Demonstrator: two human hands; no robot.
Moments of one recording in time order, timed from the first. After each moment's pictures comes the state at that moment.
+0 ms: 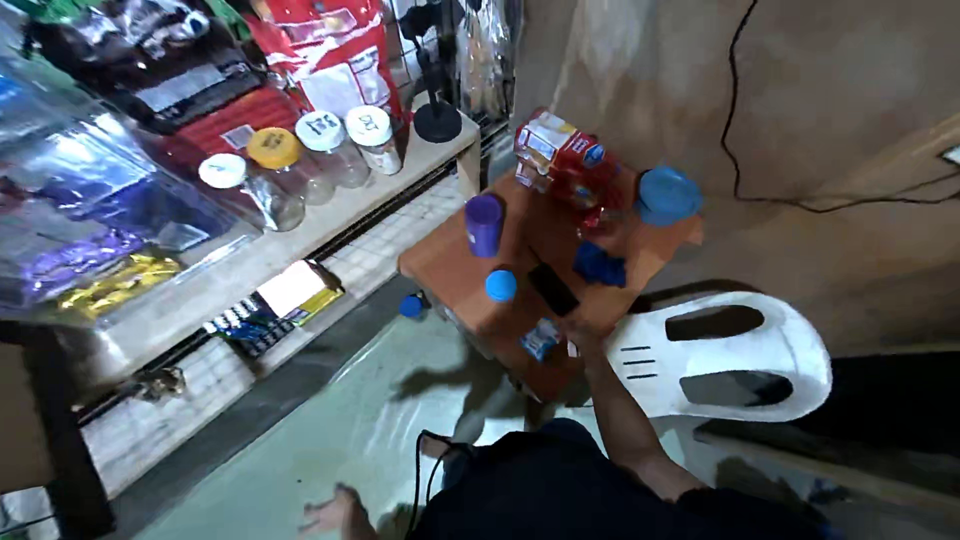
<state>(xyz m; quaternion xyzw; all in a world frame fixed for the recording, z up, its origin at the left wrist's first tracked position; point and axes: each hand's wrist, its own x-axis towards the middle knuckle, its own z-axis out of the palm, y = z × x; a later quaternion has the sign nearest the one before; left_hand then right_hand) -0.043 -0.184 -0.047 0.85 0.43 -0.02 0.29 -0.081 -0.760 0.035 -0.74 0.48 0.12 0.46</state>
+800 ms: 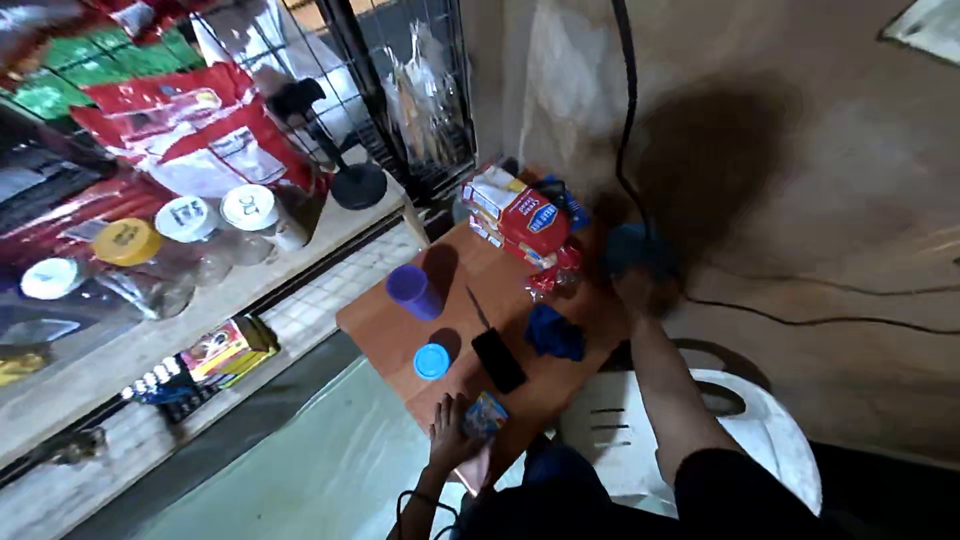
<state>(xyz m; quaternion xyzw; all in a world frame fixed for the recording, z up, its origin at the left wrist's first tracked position) -0.016 -0.633 -0.023 0.91 -0.17 -0.30 0.21 -0.012 -1.120 0.091 -0.86 0.48 -0.02 0.18</state>
